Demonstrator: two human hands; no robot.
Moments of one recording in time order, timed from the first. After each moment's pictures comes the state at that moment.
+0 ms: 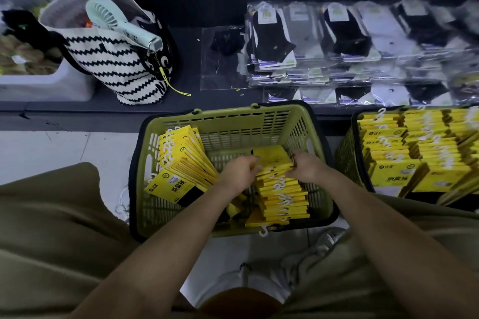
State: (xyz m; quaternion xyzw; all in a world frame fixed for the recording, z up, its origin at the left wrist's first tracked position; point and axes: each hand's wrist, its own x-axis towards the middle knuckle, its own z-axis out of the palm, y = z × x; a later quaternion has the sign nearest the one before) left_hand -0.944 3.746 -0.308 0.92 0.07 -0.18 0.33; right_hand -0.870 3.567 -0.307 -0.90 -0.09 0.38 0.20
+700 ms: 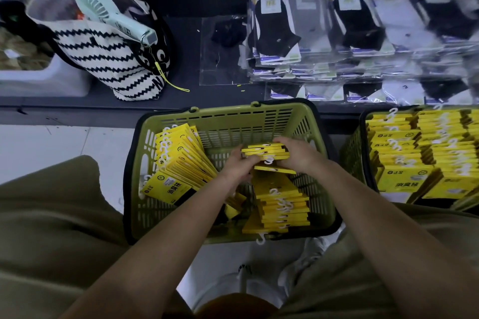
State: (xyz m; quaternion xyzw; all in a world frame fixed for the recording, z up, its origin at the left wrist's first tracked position) left_hand -0.920 3.744 -0.335 0.63 0.36 -0.20 0.66; right_hand -0.838 3.587 -0.324 -0.91 -0.19 0.32 0.19
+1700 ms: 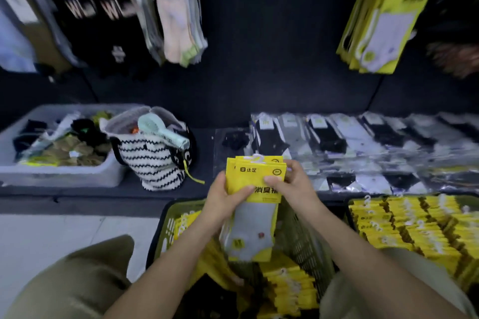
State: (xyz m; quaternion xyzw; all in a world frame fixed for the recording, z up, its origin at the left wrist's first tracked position) left_hand -0.922 3.805 -0.167 0.73 0.12 0.07 0.66; right_hand -0.861 3.640 -0.156 -0.69 -0.09 0.11 0.71
